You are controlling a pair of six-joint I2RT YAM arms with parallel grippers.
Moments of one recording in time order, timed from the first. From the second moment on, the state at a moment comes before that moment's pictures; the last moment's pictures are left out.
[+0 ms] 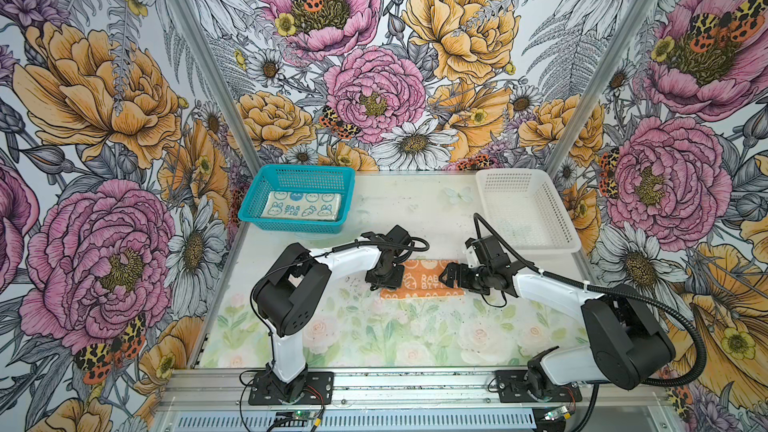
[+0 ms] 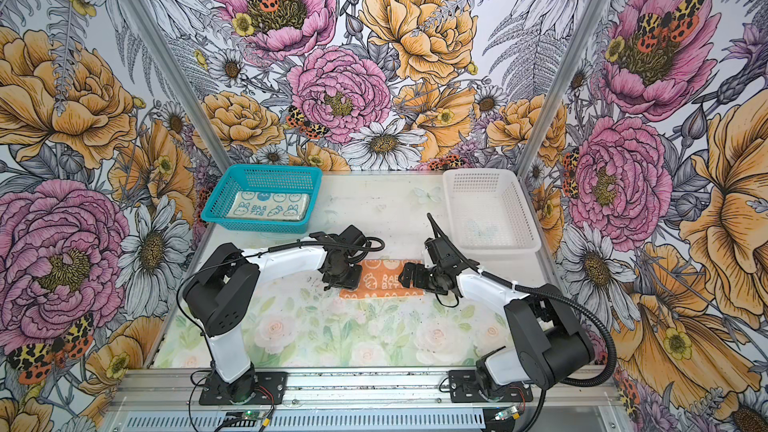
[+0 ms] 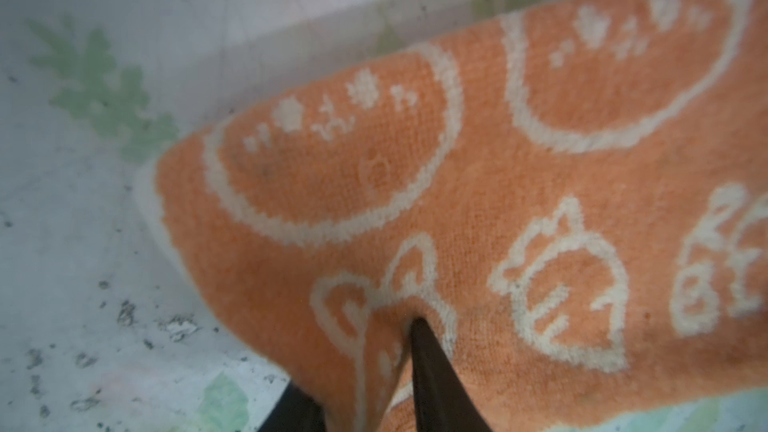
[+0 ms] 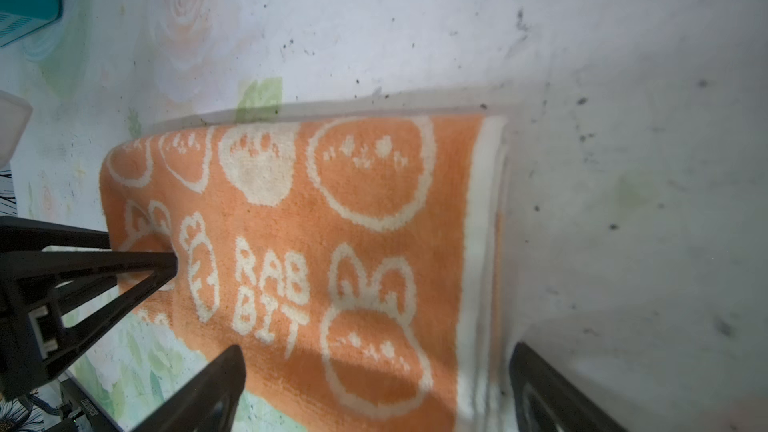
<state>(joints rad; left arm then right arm) -0.73 1.85 1.18 -0.73 0.02 -0.49 0.41 1.42 0.65 -0.28 -0.32 0.56</state>
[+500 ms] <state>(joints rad) -0.73 1.89 1.29 -0.86 -0.08 -0.43 0.42 1.42 0.63 -0.22 -0.33 0.56</state>
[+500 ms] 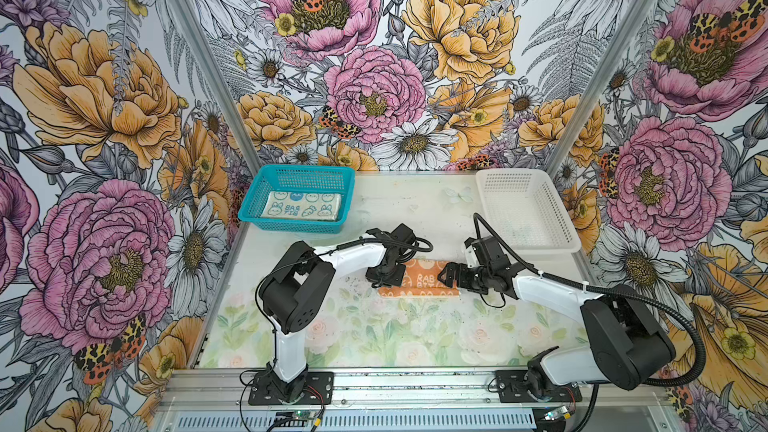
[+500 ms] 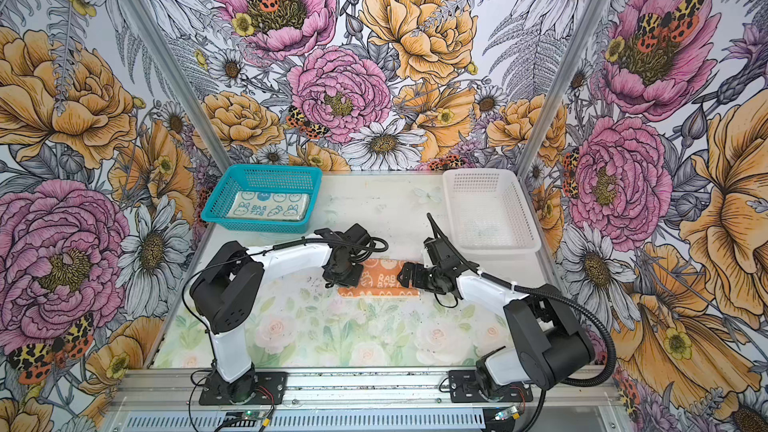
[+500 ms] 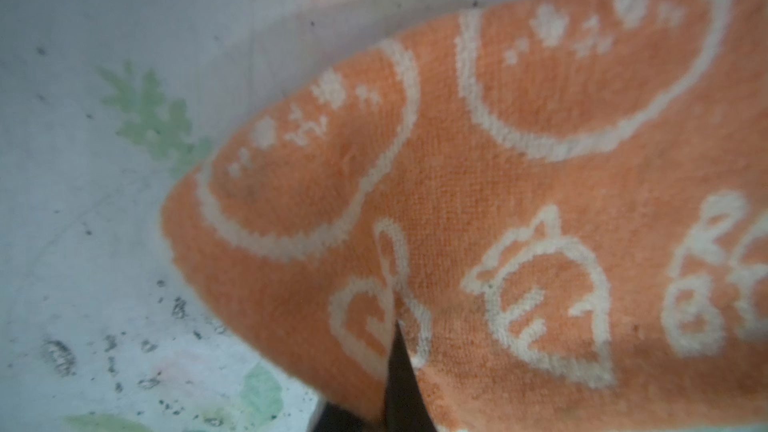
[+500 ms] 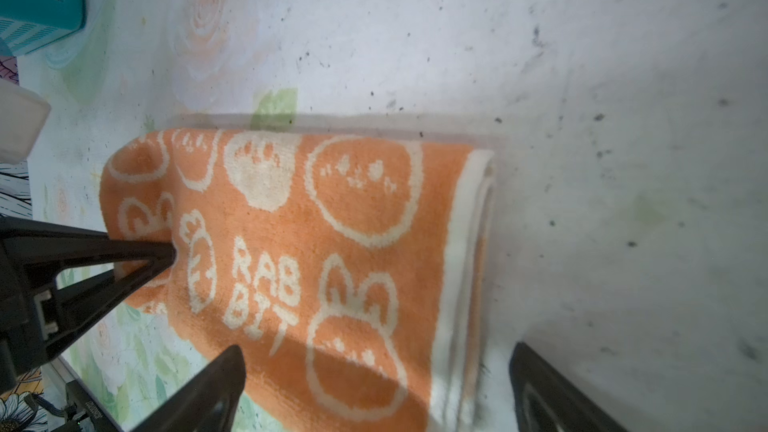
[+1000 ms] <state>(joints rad) -0.52 1.96 1.74 -1.12 -0.54 -0.17 0.44 1.48 0.84 -0.23 -0.36 0.55</state>
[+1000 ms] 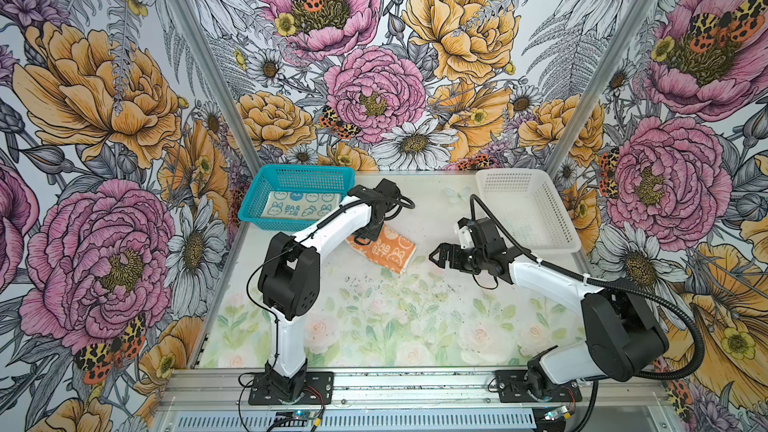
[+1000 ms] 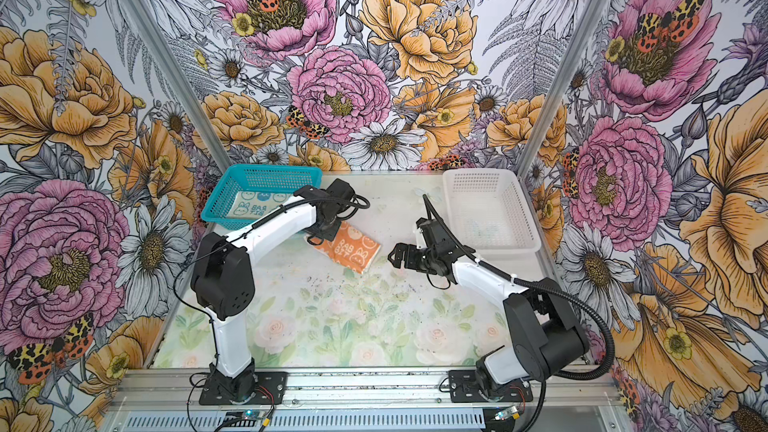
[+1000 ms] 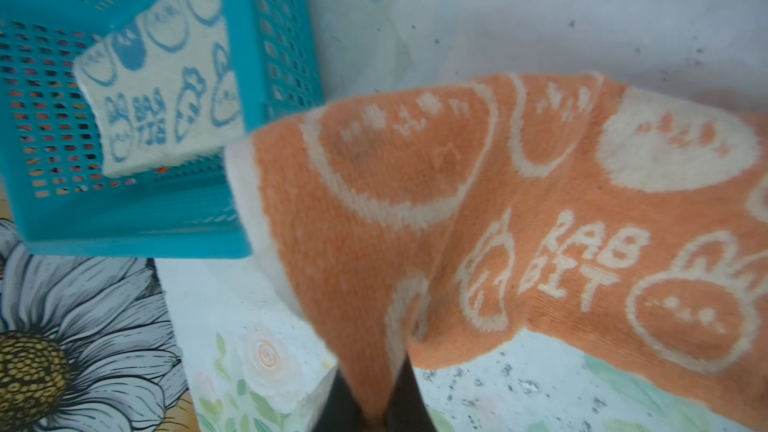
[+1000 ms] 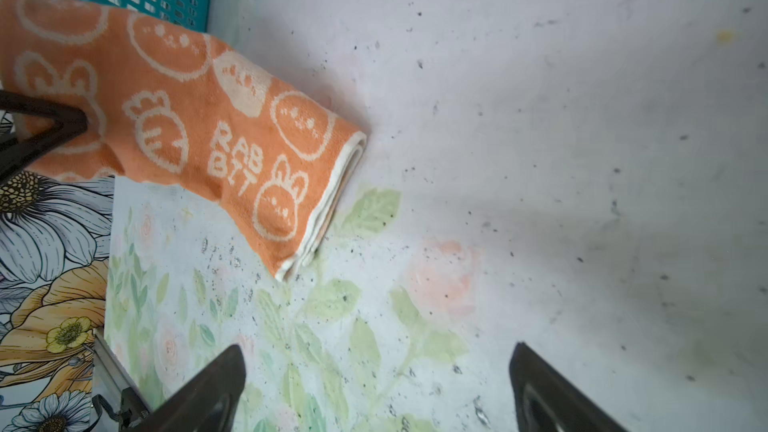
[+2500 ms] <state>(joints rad) 0.05 2.41 2.16 -0.93 -0.60 0.29 0.55 1.81 1.26 -0.28 -0.44 0.57</state>
